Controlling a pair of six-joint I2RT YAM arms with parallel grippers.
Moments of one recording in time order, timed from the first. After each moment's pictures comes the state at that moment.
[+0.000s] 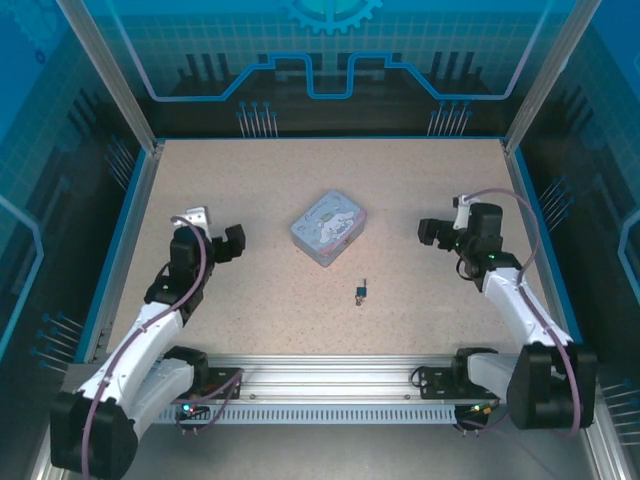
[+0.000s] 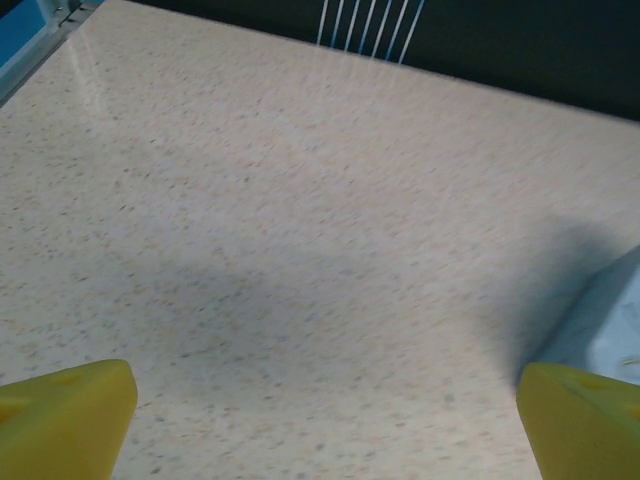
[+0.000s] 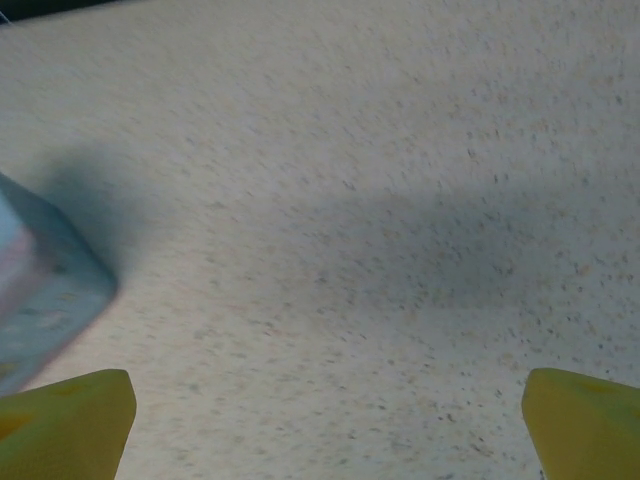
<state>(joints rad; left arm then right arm) -0.14 0.87 0.49 -0.10 -0.19 -0.30 -0.02 1.14 0.63 -0.14 -0.11 0.13</state>
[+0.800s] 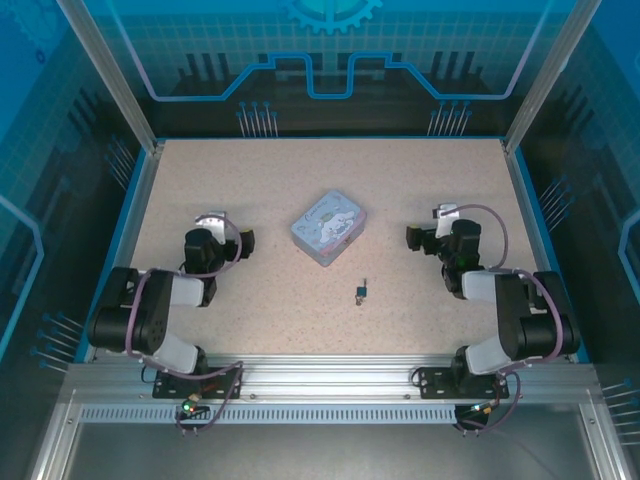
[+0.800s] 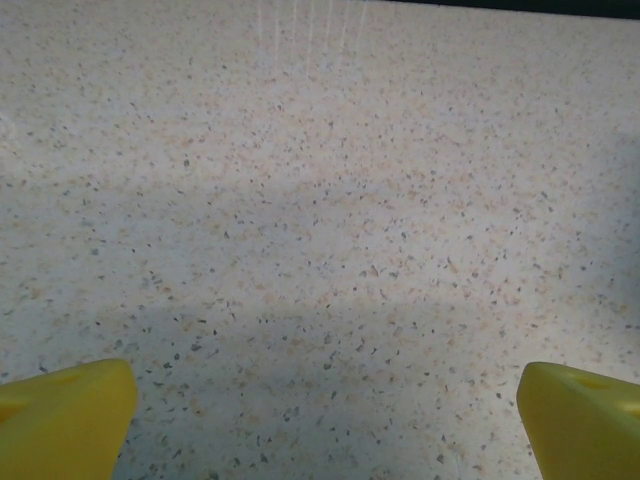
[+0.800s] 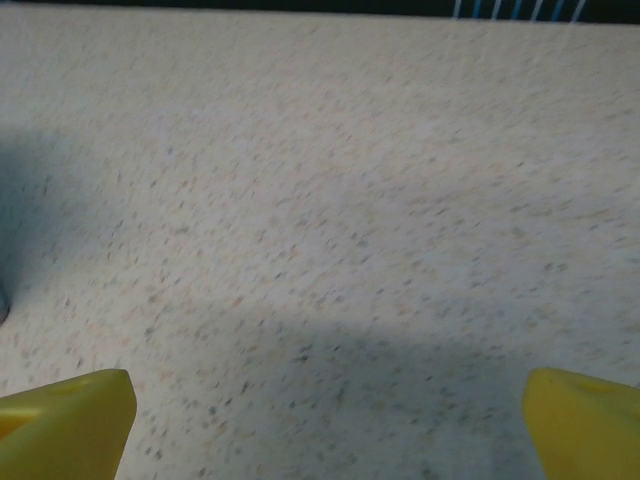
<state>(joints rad) -0.01 1.54 0.34 0.77 0.05 -0.09 0.03 1.49 0.42 0.61 -0.08 -0.03</state>
